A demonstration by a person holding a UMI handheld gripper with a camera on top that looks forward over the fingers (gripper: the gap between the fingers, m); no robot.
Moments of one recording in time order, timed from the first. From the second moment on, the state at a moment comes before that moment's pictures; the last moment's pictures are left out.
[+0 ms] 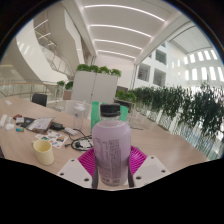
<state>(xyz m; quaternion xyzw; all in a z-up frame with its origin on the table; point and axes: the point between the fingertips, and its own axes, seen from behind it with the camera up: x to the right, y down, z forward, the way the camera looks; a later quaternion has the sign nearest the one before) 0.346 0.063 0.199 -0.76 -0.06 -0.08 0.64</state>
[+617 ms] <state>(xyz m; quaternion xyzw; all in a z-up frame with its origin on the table) 0.139 0.192 0.179 -0.30 -0.73 -0.59 0.18</state>
